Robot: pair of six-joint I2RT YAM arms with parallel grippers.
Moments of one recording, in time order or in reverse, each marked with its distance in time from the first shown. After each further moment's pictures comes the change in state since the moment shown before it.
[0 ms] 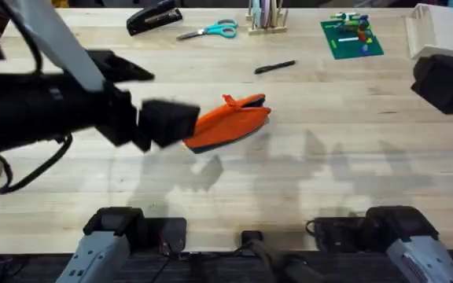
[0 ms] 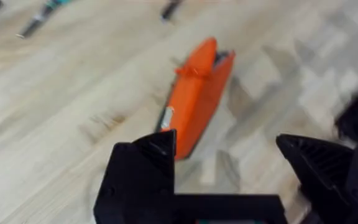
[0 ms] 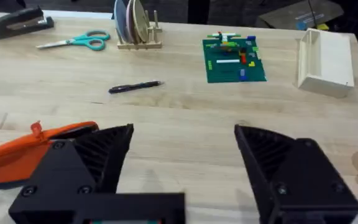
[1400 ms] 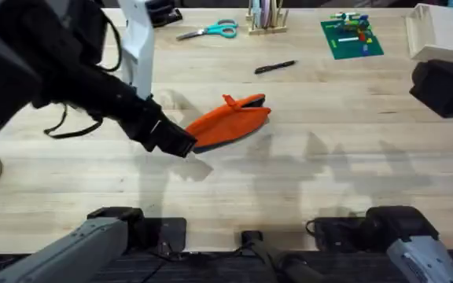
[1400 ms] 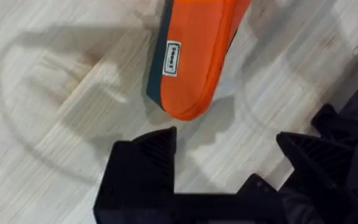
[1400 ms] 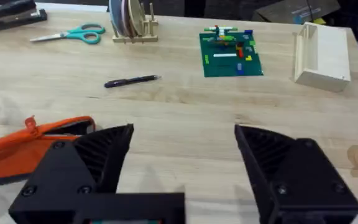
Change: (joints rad) left arm -0.009 0.446 0.000 -0.232 -0.081 0.368; right arm 0.000 0.000 0.000 -0.023 0.015 -0.005
